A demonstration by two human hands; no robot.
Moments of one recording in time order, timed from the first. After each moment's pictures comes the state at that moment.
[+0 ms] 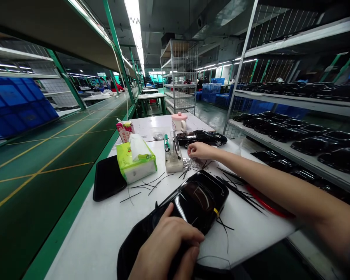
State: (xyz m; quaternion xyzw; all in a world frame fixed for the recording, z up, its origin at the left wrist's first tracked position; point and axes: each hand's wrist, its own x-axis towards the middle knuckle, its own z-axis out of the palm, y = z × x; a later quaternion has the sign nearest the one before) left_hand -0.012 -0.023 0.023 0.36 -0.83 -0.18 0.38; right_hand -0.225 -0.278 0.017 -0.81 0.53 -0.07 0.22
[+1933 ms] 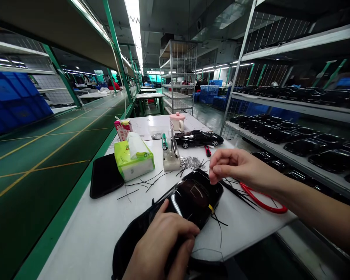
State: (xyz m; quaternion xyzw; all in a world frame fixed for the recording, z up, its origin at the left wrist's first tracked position) left_hand -0.010 -0.020 0.024 0.37 -0.85 -0.14 0.36; right_hand -0.273 -0.120 0.068 -0.63 0.34 -0.37 0.59
